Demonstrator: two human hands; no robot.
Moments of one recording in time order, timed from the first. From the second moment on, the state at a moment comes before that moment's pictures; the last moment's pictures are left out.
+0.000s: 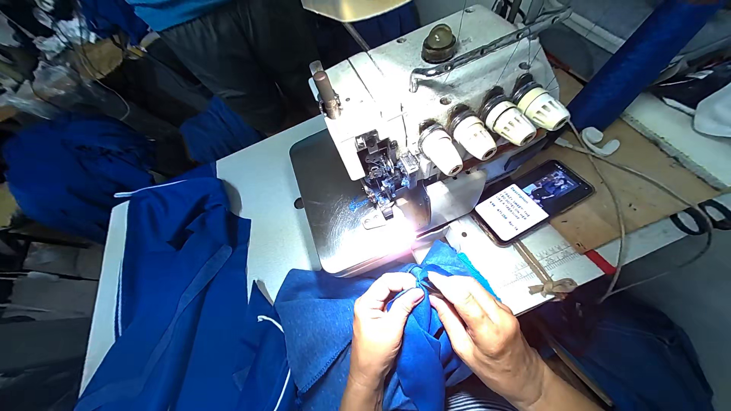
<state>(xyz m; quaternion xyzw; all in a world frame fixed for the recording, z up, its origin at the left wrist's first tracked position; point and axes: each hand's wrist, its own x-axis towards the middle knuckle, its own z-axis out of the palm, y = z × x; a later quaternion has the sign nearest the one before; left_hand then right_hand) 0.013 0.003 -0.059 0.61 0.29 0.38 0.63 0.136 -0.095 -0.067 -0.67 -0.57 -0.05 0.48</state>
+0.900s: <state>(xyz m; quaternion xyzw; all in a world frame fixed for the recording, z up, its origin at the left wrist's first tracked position) 0.013 0.004 -0.061 0.66 0.28 0.36 0.60 0.154 -0.088 -0.066 -0.64 -0.66 -0.09 0.39</state>
